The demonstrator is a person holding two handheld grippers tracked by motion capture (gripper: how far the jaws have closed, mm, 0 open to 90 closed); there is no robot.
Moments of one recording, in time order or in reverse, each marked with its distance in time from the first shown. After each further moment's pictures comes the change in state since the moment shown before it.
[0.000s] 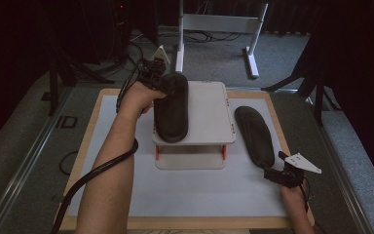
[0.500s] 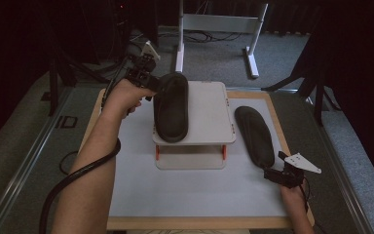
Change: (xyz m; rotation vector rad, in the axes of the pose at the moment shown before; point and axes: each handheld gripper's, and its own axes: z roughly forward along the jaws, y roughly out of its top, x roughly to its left) left arm 0.016 -0.017 -0.030 -0.077 -0.049 0.047; right arm 0.000 0.000 0.000 0.004 0.002 -0.002
